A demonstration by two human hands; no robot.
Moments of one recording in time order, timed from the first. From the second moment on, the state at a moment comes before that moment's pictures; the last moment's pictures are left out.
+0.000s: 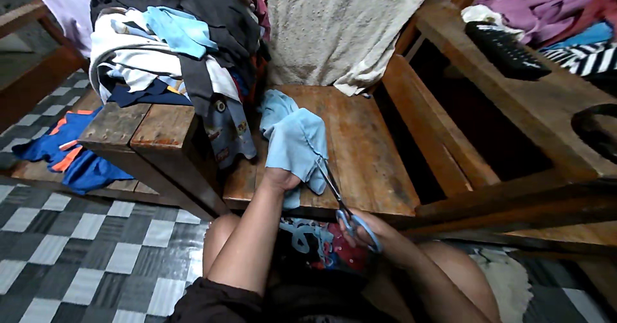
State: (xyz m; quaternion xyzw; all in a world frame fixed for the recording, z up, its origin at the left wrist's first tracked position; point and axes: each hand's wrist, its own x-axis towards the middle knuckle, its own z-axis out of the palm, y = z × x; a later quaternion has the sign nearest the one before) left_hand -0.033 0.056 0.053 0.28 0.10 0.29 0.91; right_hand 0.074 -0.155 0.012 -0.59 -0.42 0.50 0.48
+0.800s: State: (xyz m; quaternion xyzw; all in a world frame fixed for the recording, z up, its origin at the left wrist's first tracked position) left_hand -0.032 0.058 0.044 0.24 0.09 0.30 0.92; right_hand 0.072 -0.146 0.010 -0.60 -0.42 0.47 0.49
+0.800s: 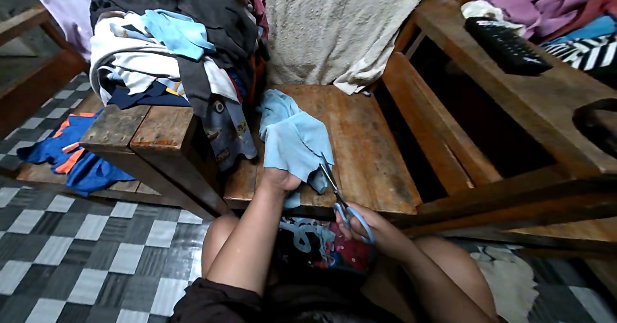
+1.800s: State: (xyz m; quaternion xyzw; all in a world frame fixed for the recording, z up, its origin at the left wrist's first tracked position) left_hand -0.014 0.025 0.027 0.18 -0.01 0.33 0.93; right_hand 0.056 -0.131 0.011 -0.57 -0.37 0.41 0.61
